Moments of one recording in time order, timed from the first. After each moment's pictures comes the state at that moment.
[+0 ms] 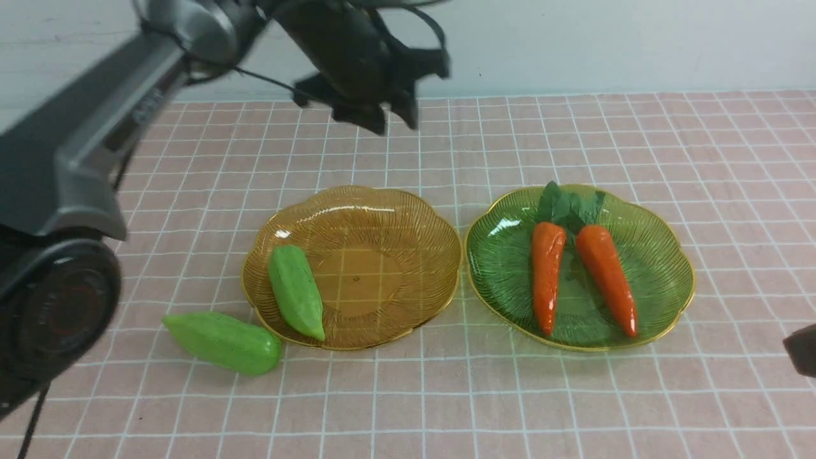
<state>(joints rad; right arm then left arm) 0.42 0.89 -1.01 0.15 1.22 -0.03 -0.07 1.65 -1.14 -0.09 0.83 -0.72</state>
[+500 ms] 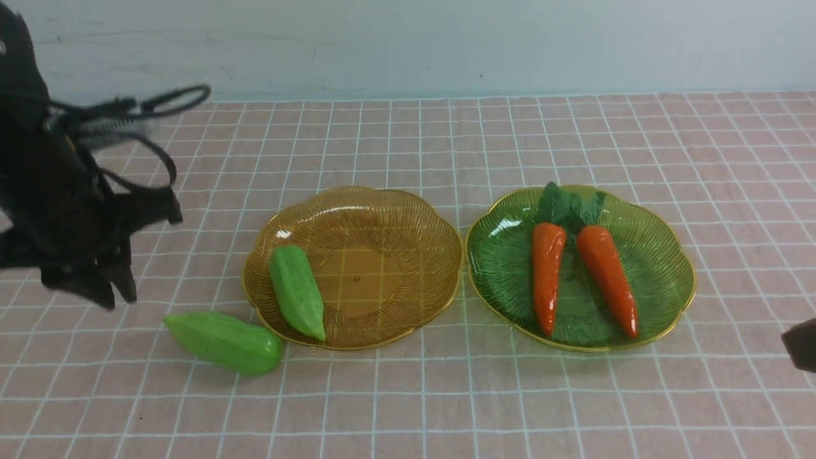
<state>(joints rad) 0.42 0.89 -0.96 0.15 1.15 -0.03 -0.11 1.87 -1.14 -0.15 0.71 -0.73</state>
